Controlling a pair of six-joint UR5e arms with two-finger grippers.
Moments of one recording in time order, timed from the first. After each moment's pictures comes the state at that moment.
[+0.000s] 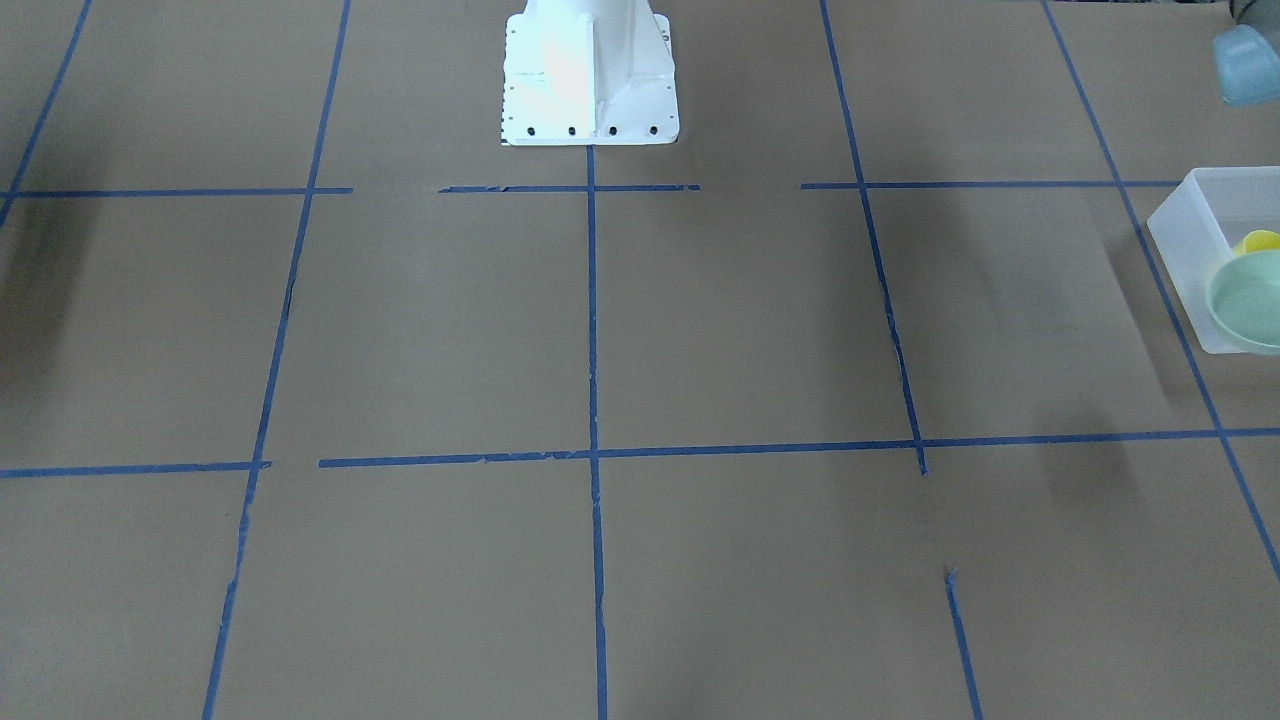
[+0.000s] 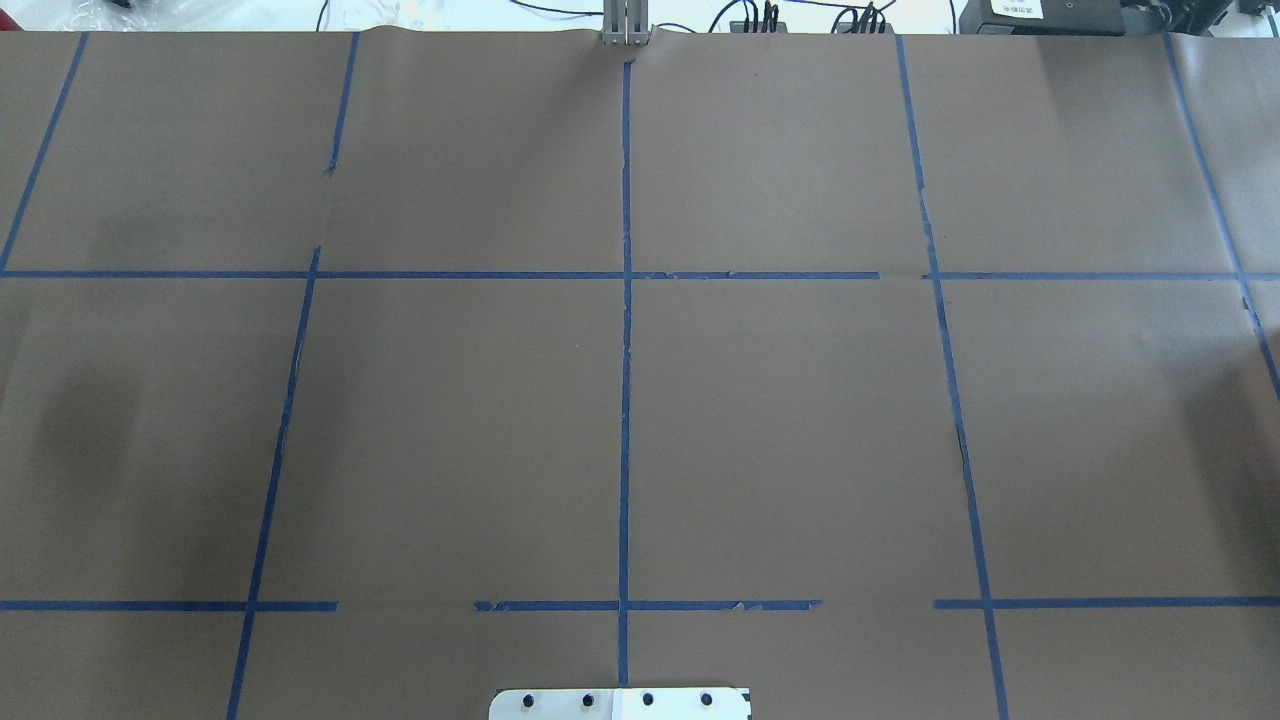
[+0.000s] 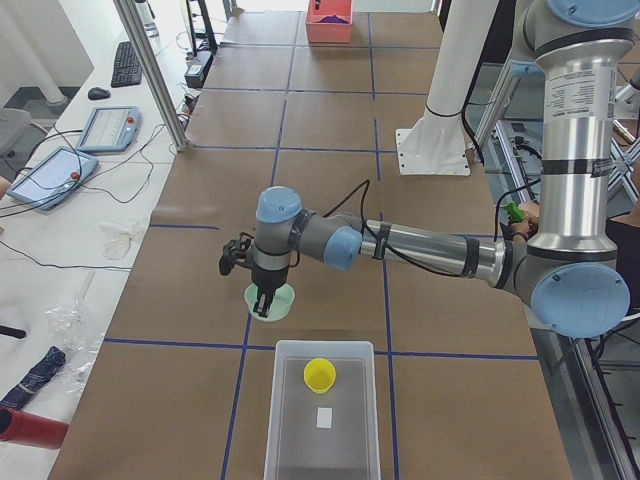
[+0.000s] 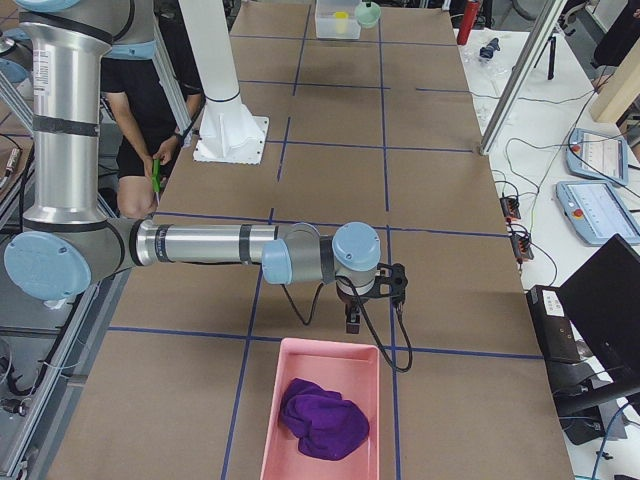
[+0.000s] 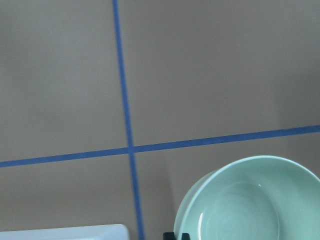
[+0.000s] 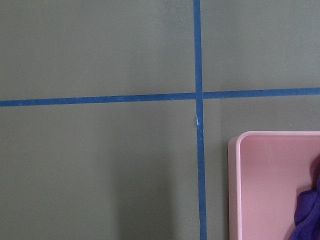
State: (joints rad) left arm -1.47 -1.51 -1.70 -1.77 -2.04 -0.10; right arm 1.55 -1.67 1.71 -1.48 2.44 0.15
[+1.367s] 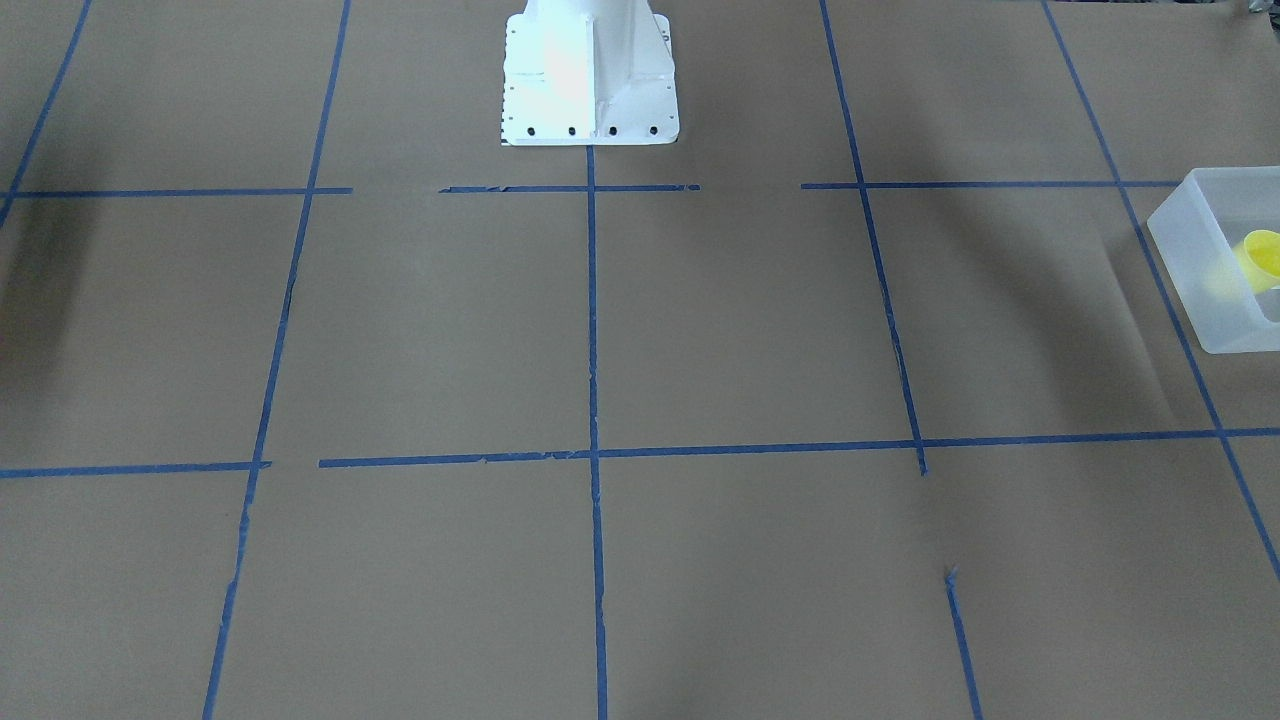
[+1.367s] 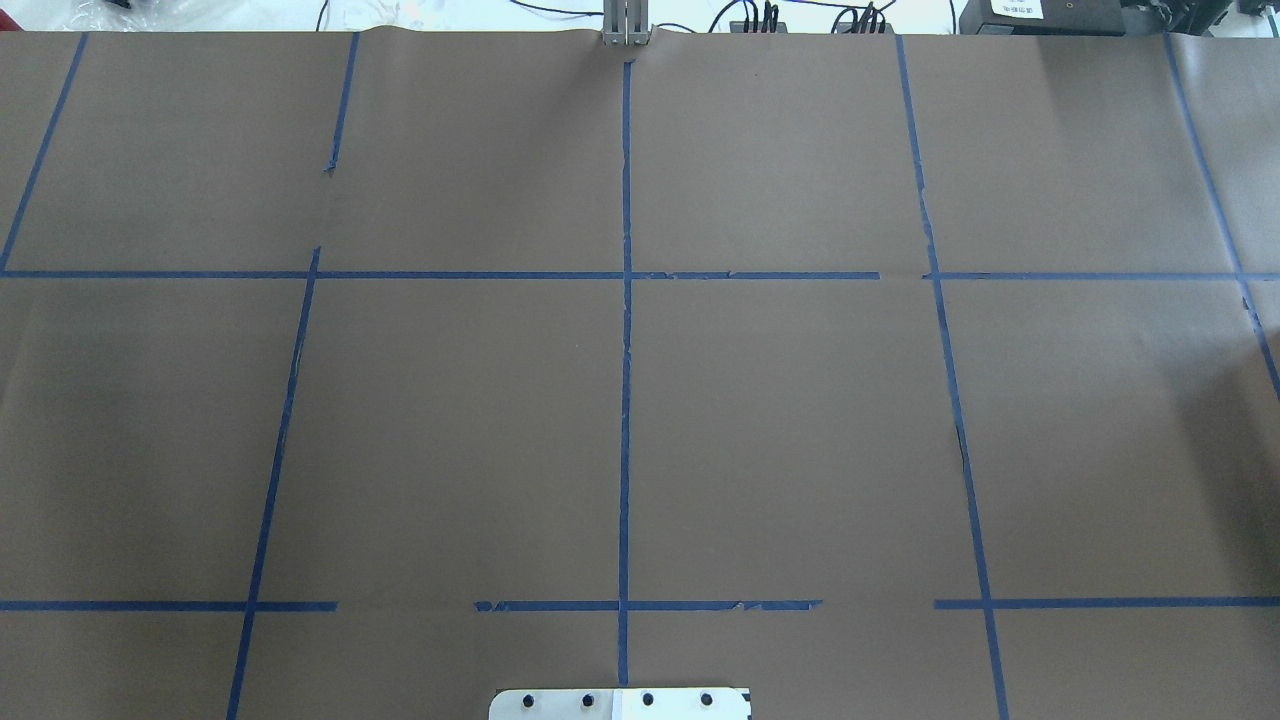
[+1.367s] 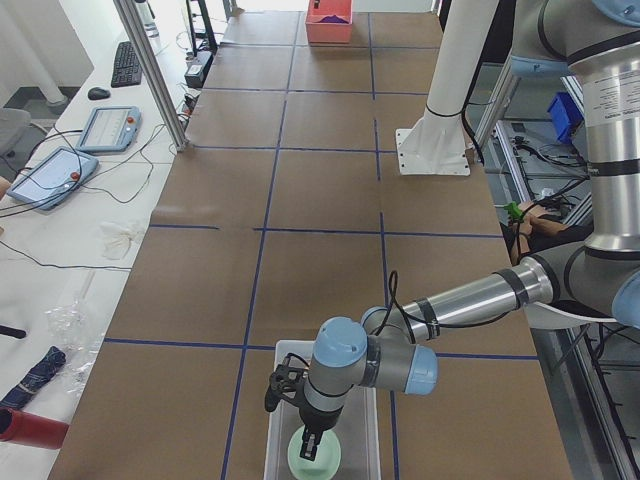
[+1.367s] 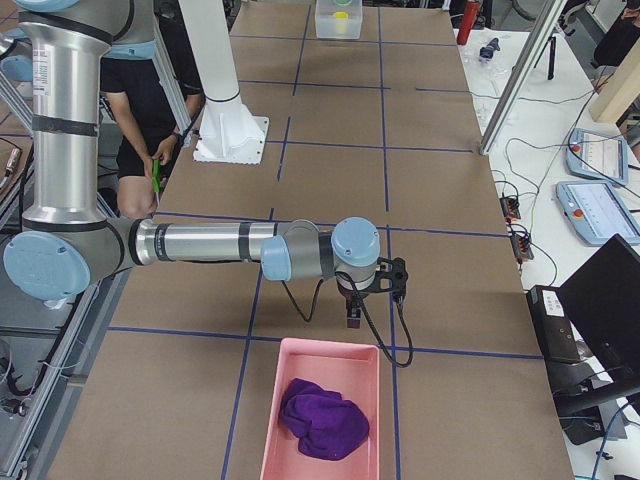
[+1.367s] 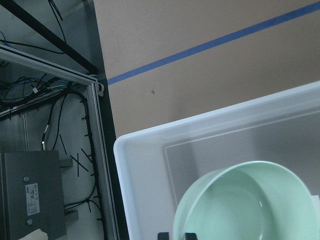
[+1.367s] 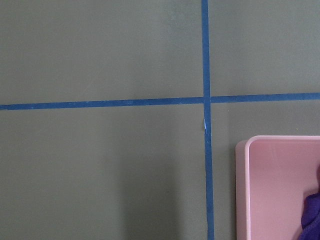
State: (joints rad) left arm -1.66 -1.35 -1.44 -2.10 -1.97 0.19; right arm 1.55 -1.66 1.72 -1.48 2.45 0.15
